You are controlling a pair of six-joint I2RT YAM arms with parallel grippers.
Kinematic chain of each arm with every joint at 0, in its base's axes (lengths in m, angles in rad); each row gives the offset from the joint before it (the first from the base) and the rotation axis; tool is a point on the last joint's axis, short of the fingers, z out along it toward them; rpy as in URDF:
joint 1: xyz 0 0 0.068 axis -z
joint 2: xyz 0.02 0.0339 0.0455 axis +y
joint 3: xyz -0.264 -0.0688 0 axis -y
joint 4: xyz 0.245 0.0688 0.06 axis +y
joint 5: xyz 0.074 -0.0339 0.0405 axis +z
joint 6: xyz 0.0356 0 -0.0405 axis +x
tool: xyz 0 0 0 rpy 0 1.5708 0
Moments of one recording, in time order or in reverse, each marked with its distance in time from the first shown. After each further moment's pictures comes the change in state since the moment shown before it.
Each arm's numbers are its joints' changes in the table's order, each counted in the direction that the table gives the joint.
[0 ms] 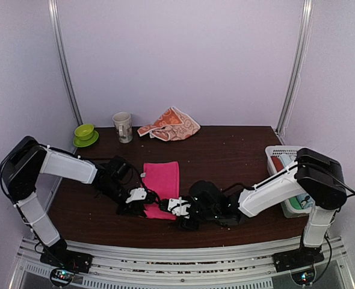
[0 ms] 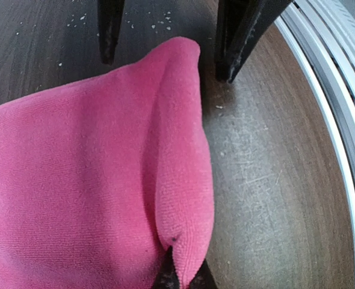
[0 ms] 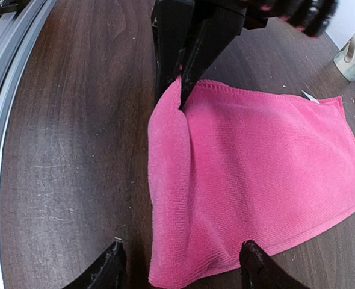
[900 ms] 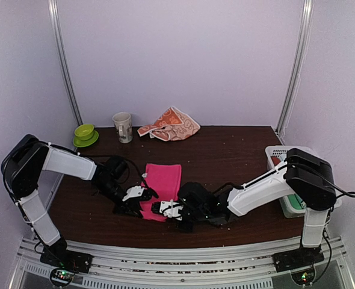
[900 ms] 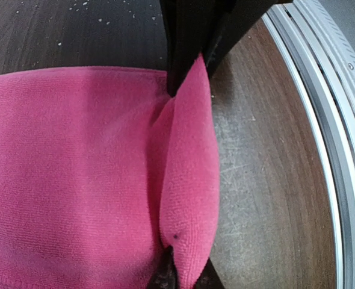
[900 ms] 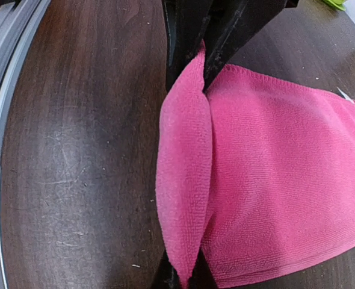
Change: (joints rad) left arm -0.060 0.032 0.028 0.102 -0.072 0.010; right arm -0.016 0.094 0.128 0.127 0.015 0.034
